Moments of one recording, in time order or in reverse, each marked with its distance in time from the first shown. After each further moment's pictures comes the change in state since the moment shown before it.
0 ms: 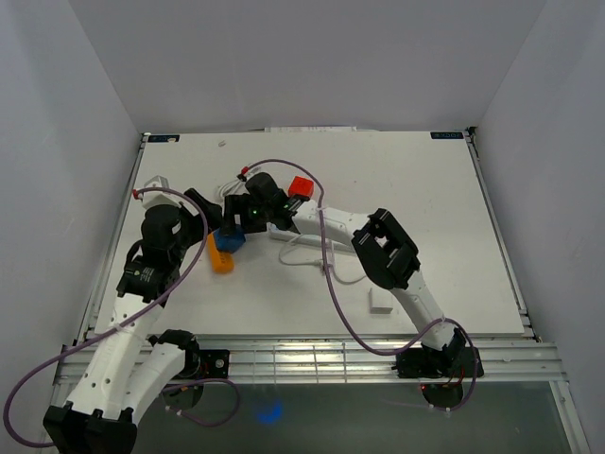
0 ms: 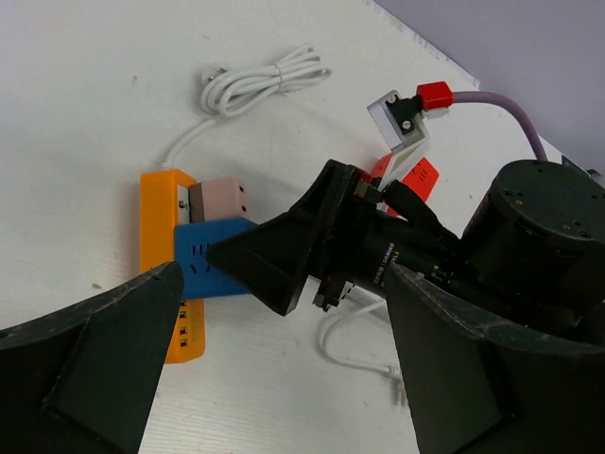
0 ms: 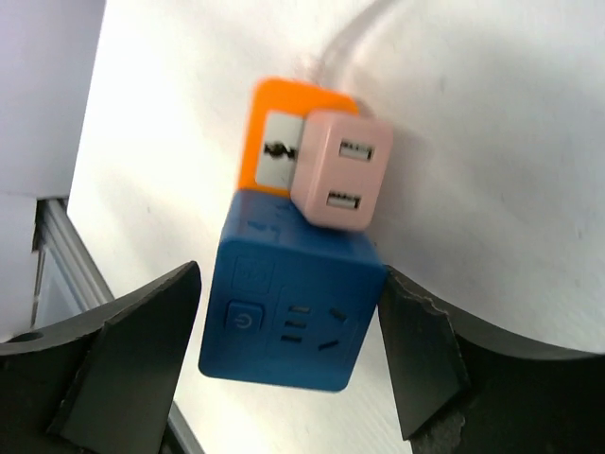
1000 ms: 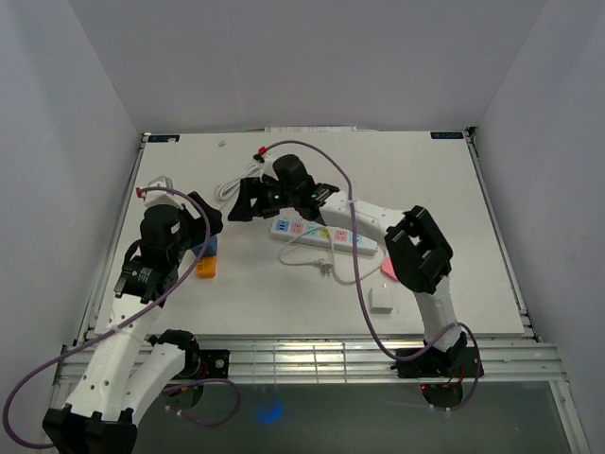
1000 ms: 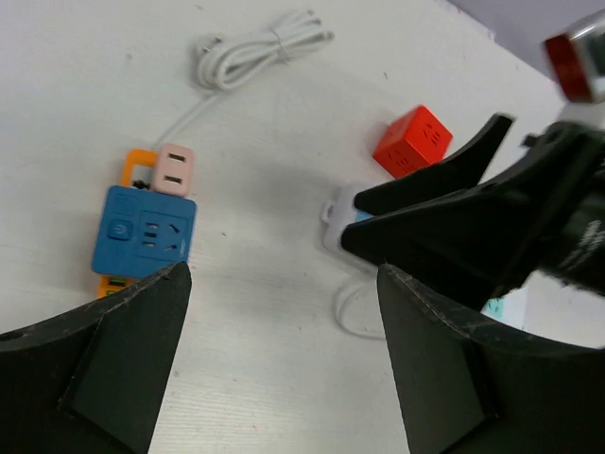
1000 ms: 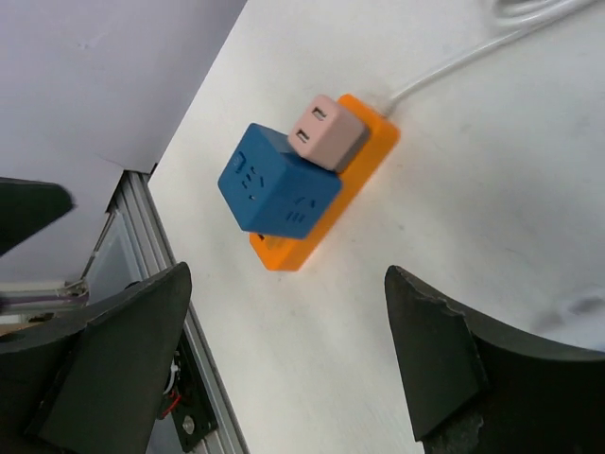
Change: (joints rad) left arm 0.000 -0.024 0.035 -0.087 -0.016 0.090; right arm -0.056 -0.159 -0.105 0.126 -0.162 -0.092
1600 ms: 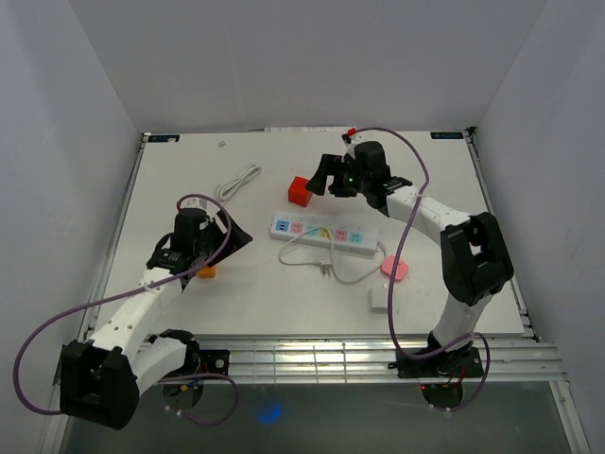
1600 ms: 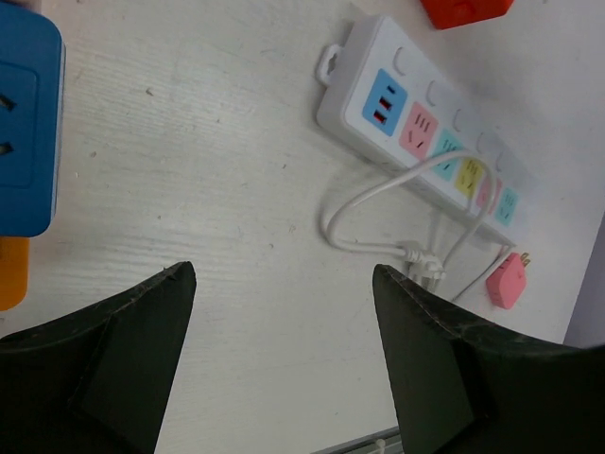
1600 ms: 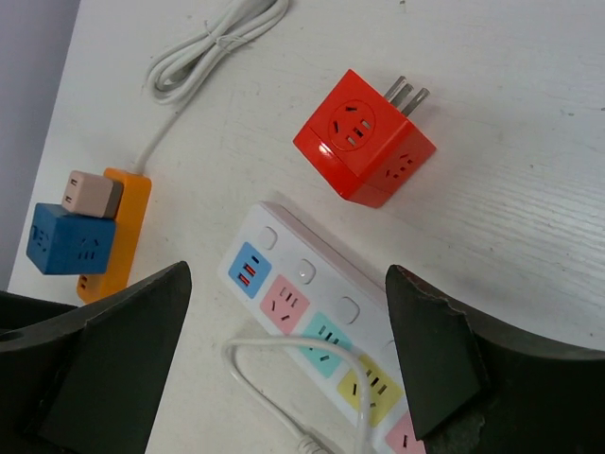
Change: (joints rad) left arm -0.018 0.247 -0.174 0.144 0.322 -0.191; right arm -0.378 -0.356 -0.420 0.018 0.146 -0.107
